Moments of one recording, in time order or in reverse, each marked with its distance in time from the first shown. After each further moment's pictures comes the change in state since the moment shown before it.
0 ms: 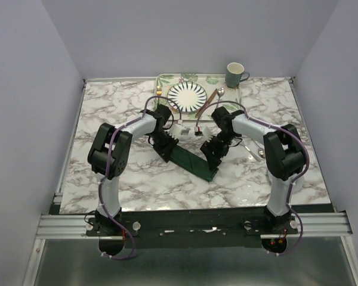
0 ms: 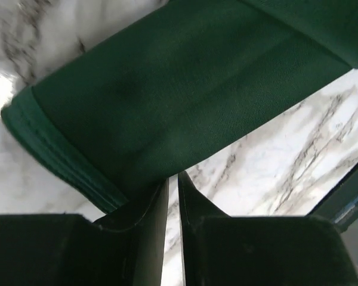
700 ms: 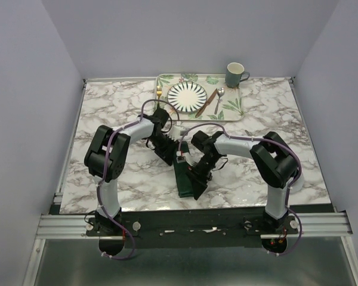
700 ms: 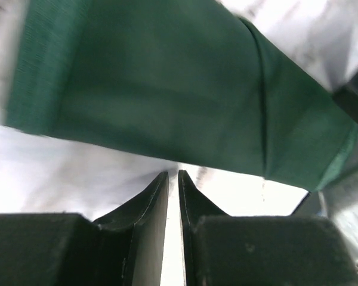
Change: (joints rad) left arm 0.003 -0.016 -0.052 0.108 0.107 -0.077; right arm 0.275 -0.018 -0.172 0.087 -0.333 0.182
